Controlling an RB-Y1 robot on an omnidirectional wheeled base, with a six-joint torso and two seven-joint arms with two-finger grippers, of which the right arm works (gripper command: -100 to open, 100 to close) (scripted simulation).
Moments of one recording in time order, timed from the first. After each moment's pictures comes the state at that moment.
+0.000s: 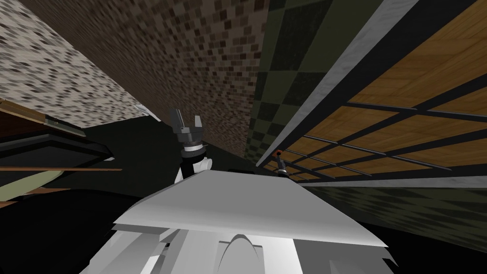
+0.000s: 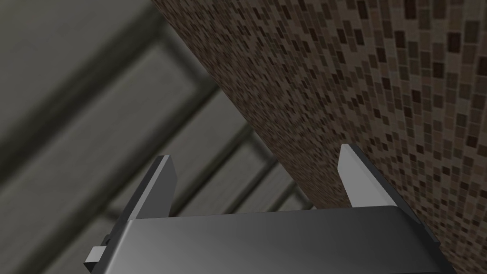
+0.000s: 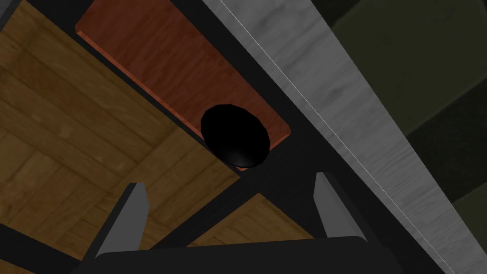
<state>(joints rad) 0.00 -0.37 0.04 -0.47 -0.33 -1.03 0.65</state>
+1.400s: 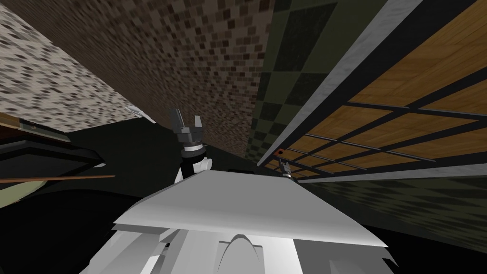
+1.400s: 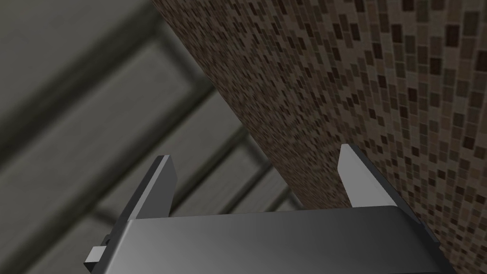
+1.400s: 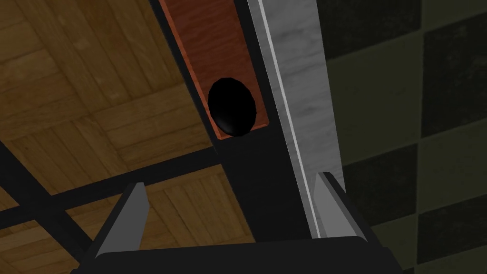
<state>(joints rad) 0.06 -0.41 0.03 -0.44 -0.28 -1.11 0.99</state>
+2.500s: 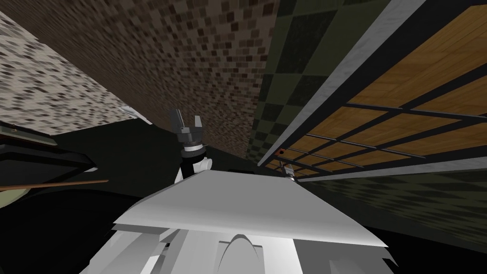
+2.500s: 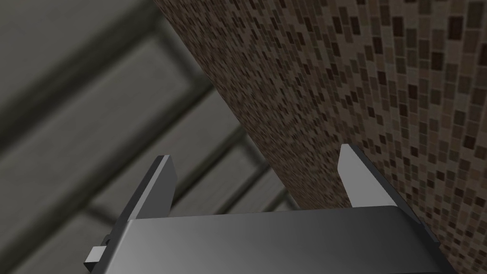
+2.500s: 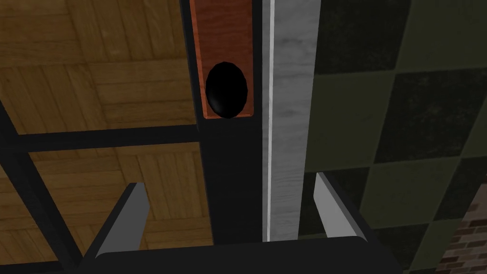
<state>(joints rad) 0.08 -0.44 0.03 -0.40 -0.26 -1.17 1.20</state>
